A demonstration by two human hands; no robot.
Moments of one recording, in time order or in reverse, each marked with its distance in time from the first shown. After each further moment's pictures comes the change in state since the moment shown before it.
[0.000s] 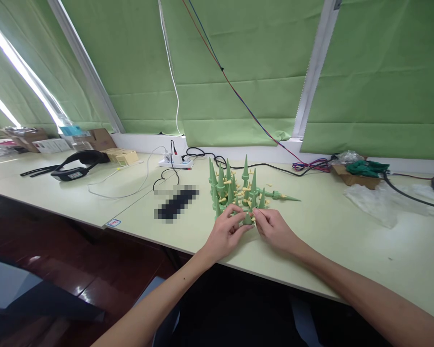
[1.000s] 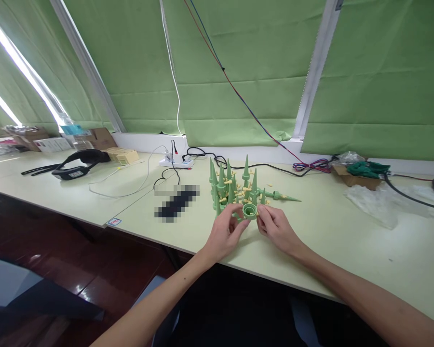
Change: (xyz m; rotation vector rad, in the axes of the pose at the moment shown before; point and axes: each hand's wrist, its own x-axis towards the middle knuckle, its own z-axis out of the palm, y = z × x) left_hand 0.000 0.005 0.000 -0.090 0.076 -0.124; right_hand -0.005 -0.006 0.001 0.247 0.069 -0.027
